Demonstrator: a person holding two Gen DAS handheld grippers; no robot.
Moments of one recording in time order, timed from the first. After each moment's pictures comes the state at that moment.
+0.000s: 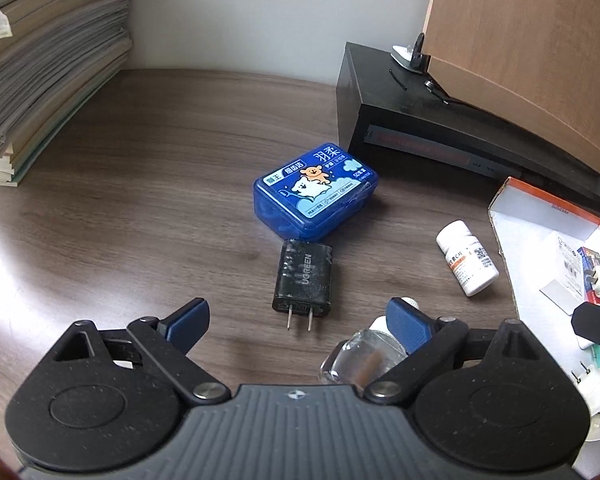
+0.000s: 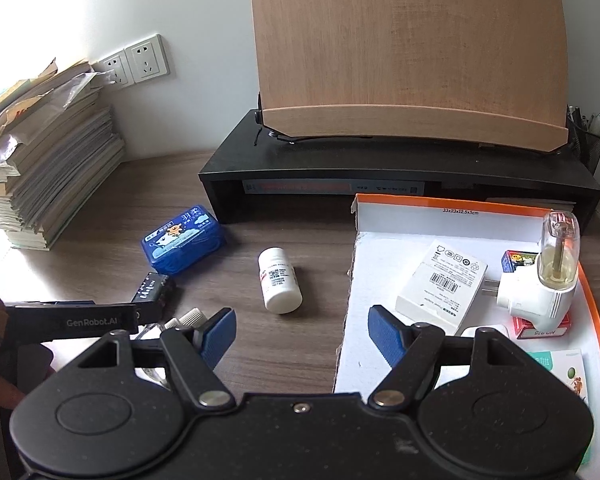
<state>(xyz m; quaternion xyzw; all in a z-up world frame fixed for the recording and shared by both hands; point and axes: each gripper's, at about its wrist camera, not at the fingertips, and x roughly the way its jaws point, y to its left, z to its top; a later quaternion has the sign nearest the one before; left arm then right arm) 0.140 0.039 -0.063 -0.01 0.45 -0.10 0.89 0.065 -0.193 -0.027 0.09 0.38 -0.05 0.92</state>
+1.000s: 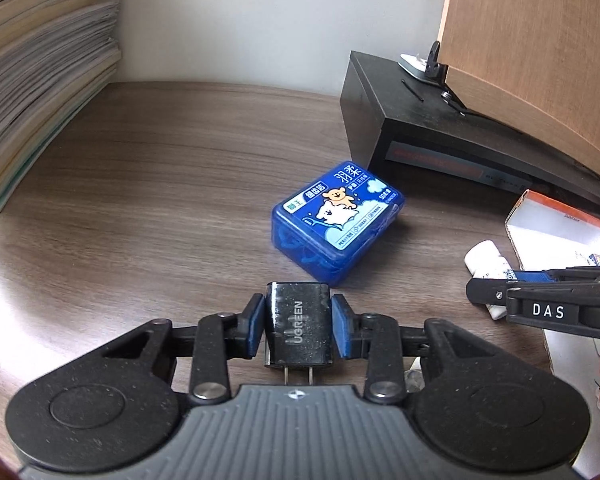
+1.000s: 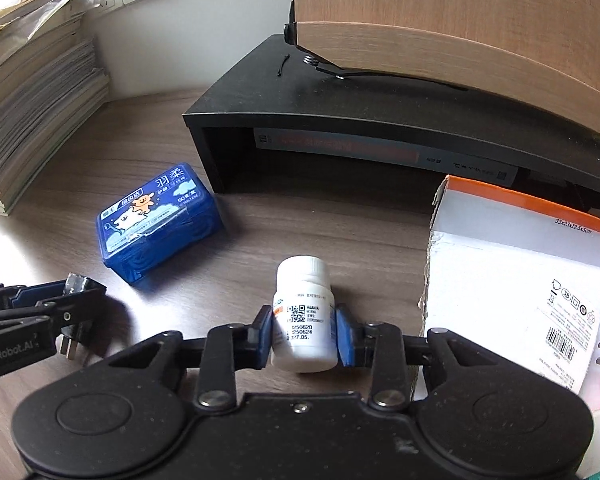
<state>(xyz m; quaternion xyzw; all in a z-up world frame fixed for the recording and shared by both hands) 0.159 0.059 -0.070 -0.01 0.43 -0.13 0.90 0.171 -0.174 -0.092 0.06 0.45 -0.03 0.89</state>
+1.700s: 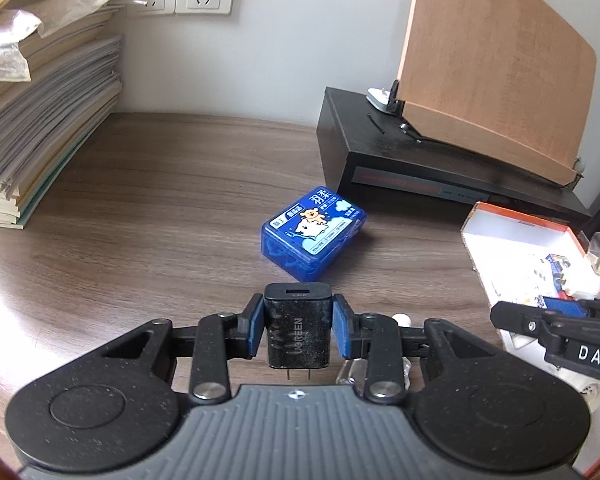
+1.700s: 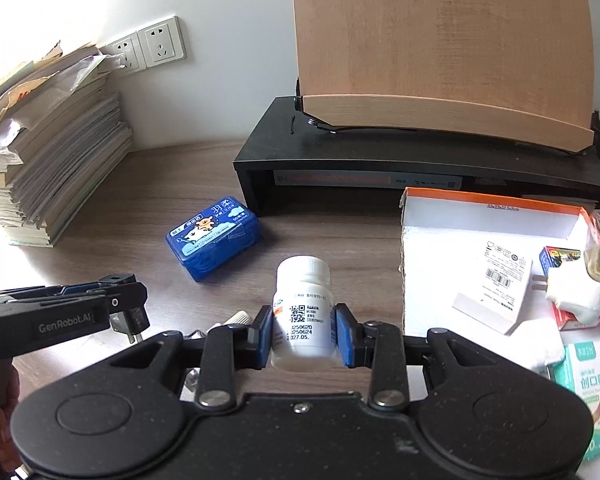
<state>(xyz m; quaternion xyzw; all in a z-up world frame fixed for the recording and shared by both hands) 0.118 0.071 -0.032 -0.01 0.39 -0.16 0.91 0.080 -0.141 -0.029 0.09 0.39 -0.06 0.91</state>
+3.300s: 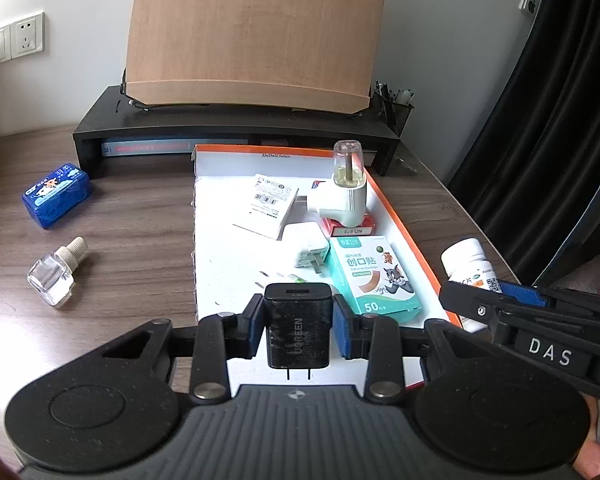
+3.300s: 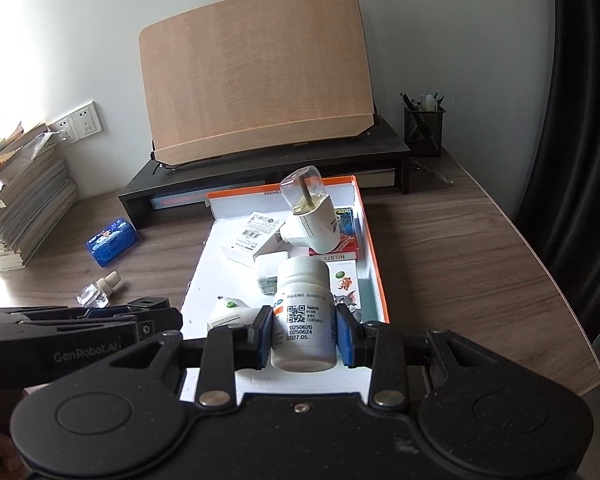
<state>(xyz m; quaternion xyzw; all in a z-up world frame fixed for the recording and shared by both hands) -0.039 -0.133 -0.003 0.02 0.39 -0.27 0.88 -0.130 -0.295 0.009 0.13 0.33 -0.14 0.93</state>
